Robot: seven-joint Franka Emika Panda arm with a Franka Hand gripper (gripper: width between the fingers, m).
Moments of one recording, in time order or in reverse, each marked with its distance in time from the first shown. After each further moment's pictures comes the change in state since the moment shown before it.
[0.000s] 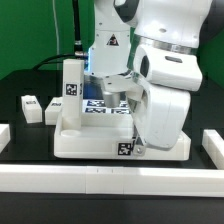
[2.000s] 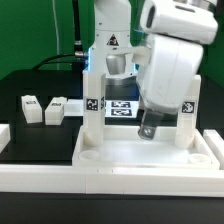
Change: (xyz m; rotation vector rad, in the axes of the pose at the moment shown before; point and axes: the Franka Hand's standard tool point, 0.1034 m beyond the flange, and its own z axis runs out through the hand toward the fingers) arm -0.024 0.036 -0.053 -0.083 -0.023 0.108
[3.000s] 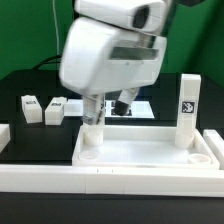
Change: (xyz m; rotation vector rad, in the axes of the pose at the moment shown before) arm -0.053 -0.006 0.002 0.080 -0.062 0.512
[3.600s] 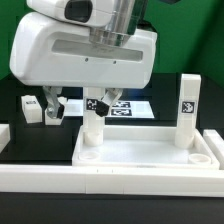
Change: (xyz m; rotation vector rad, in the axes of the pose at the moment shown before) arm -0.029 0.009 0.009 0.051 0.003 0.366
